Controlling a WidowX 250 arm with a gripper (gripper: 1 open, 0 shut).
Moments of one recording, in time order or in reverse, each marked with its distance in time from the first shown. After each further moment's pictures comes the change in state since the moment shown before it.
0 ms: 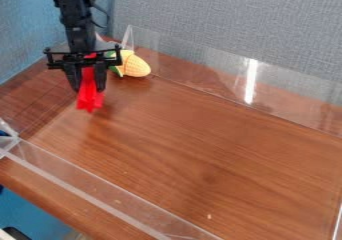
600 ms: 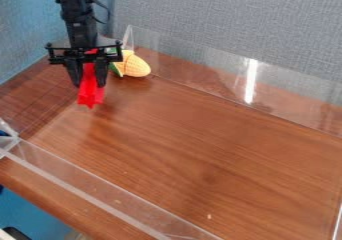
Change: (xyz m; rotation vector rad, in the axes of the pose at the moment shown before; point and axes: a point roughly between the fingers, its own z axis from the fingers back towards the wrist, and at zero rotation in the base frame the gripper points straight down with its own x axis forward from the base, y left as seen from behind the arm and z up) arm 0.005 -0.002 0.004 -0.005 -0.018 -0.036
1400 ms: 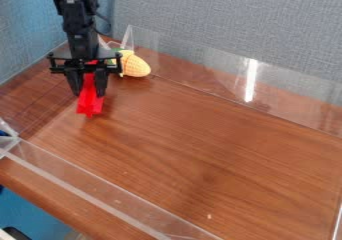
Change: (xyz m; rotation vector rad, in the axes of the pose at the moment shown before) arm -0.003 0.004 -0.020 0.019 0.013 -0.044
